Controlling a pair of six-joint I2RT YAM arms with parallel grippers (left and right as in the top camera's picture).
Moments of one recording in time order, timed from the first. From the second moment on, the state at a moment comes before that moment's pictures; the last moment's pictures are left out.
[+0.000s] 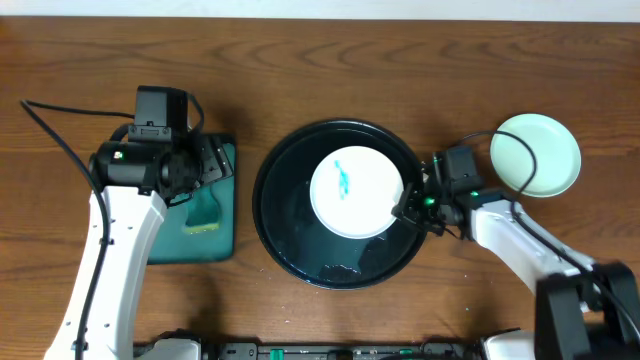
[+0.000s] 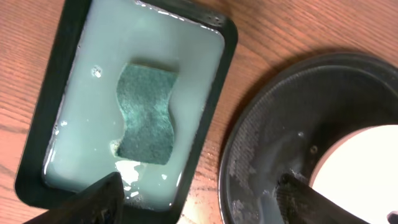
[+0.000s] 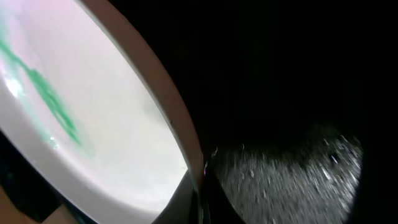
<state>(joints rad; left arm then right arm) -0.07 1.35 1.25 -1.07 0.00 -0.44 0.24 1.56 0.72 -0.36 -0.44 0.71</state>
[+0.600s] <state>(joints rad) -0.03 1.52 1.13 -0.92 -0.08 -0.43 0.27 1.67 0.72 -0.27 -0.46 0.72</state>
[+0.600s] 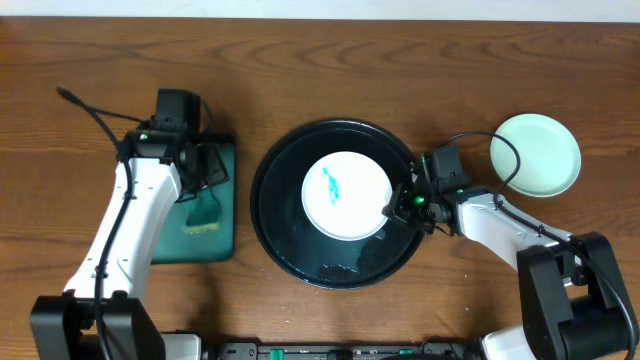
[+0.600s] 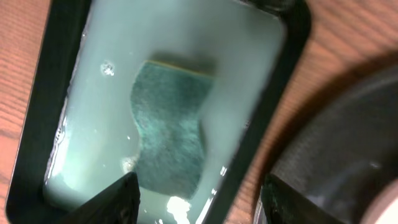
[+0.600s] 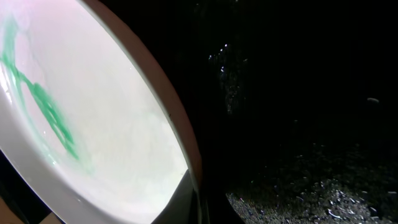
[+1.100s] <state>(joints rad) 0.06 1.59 1.01 -0.79 0.00 -0.37 0.27 1.67 0.73 -0.27 -0.46 0.72</state>
